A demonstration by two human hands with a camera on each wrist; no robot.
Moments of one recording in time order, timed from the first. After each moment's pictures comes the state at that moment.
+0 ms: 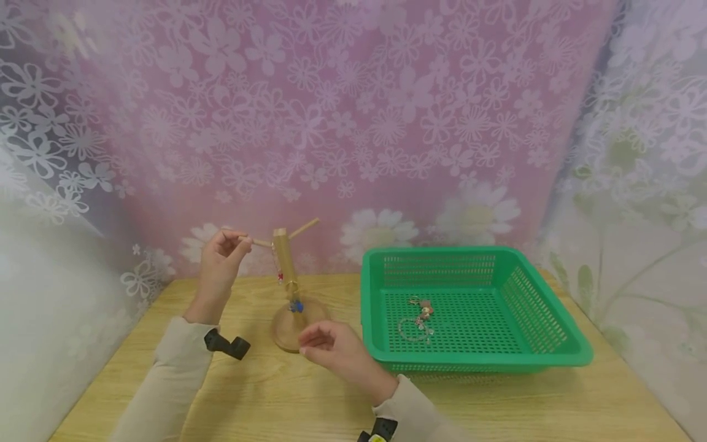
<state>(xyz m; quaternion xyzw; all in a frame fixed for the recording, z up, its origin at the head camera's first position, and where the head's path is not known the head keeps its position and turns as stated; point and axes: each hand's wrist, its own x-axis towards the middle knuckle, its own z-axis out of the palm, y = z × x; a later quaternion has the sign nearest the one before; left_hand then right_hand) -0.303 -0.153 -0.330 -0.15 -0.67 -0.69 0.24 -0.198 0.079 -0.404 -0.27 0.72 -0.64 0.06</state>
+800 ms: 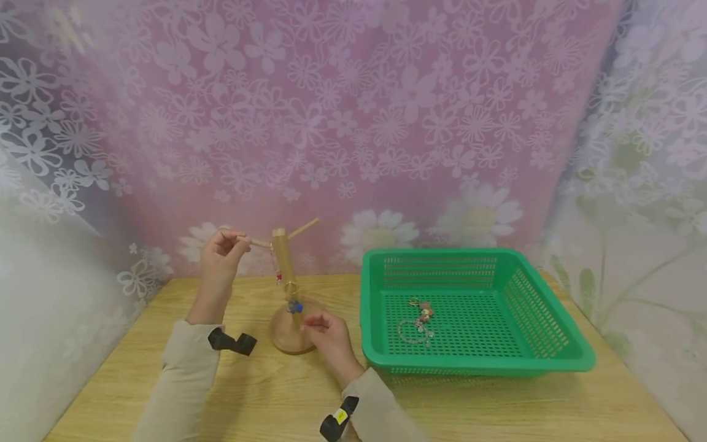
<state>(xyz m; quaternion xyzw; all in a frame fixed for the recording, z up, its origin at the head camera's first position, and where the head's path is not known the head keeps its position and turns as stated) -0.310 -0.150 -0.334 -0.17 -0.63 -0.71 0.26 -0.249 0.038 -0.461 -0.09 0.68 -0.72 -0.03</state>
